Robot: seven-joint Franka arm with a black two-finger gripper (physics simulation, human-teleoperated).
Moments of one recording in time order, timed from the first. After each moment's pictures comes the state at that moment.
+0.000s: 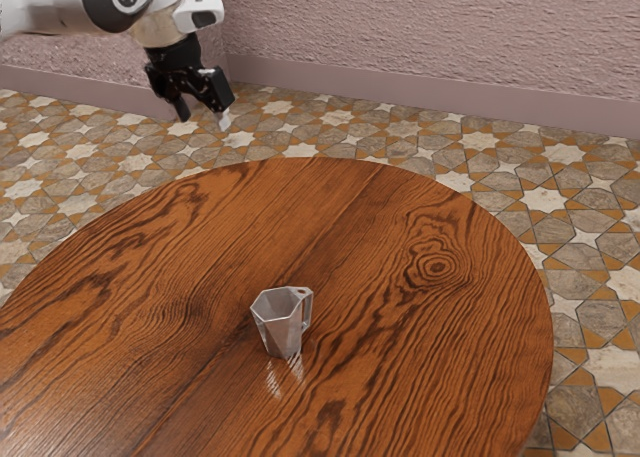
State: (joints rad) arm -0.04 0.11 0.09 -1.48 -0.07 1.74 0.15
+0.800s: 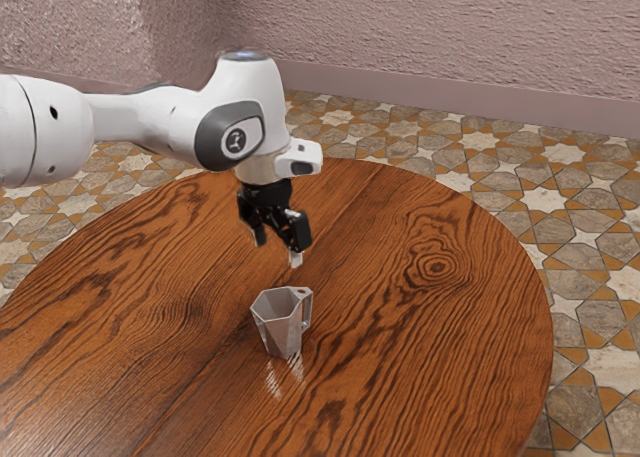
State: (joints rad) arm -0.27 0.21 0.08 -1.83 -0.05 1.99 0.12
